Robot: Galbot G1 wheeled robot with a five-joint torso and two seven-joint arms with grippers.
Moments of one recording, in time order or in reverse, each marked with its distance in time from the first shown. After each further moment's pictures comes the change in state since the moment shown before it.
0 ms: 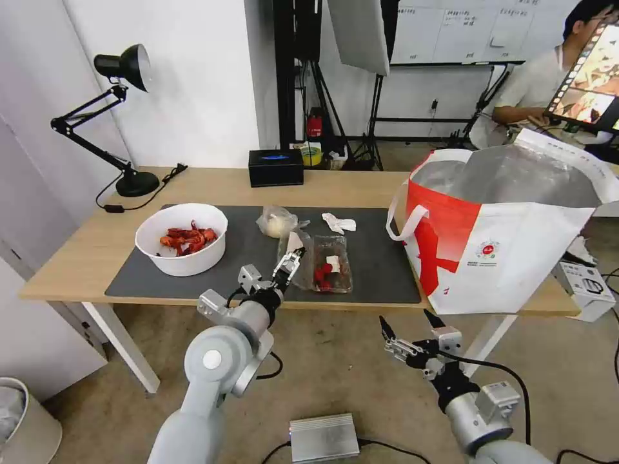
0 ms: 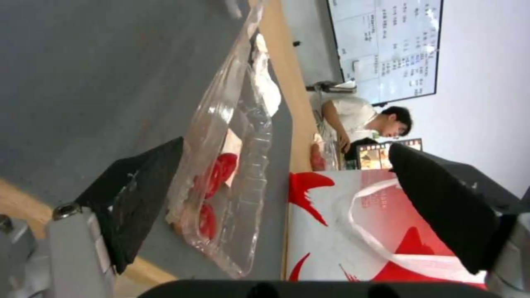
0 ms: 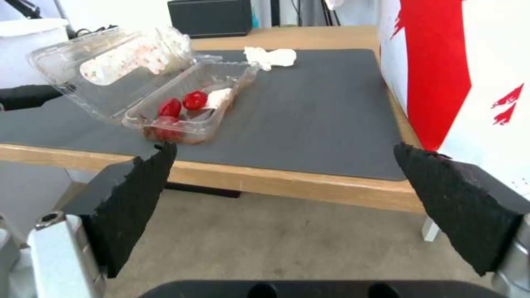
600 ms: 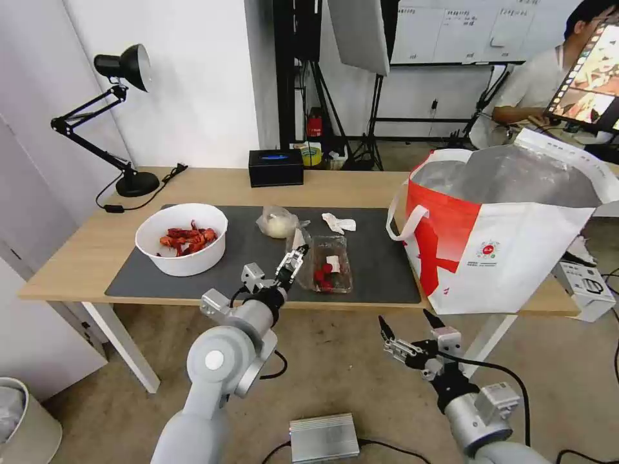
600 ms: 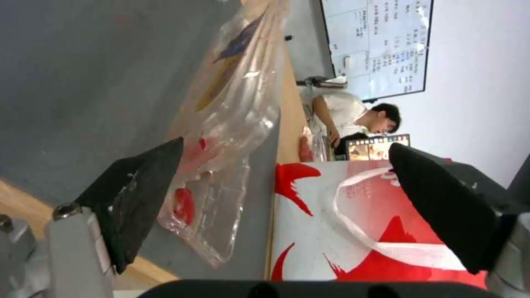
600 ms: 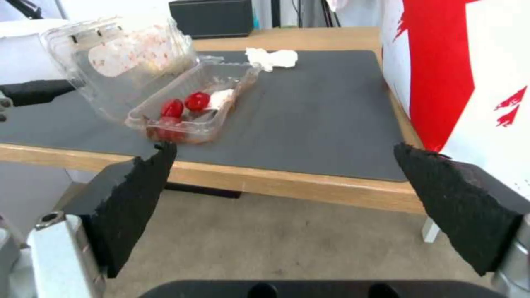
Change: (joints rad) left arm 0.003 -0.024 0.015 -0.007 -0.007 0.001 0.005; right arm -0.003 0.008 -0.006 0.003 -0.014 0.003 -0.001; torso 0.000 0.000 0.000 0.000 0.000
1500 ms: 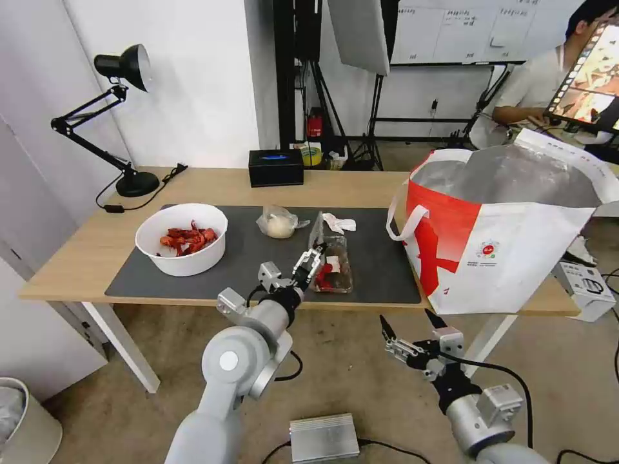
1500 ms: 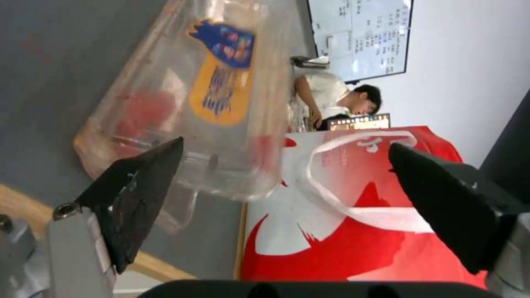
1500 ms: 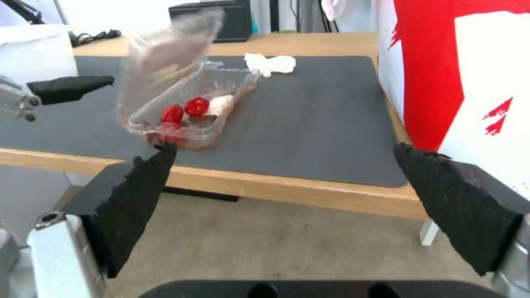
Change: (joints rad) left arm -0.005 -0.032 0.055 0.005 0.002 0.006 0.031; right arm -0.011 0.002 0.007 0.014 -0.001 0.006 -0.001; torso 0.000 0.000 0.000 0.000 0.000
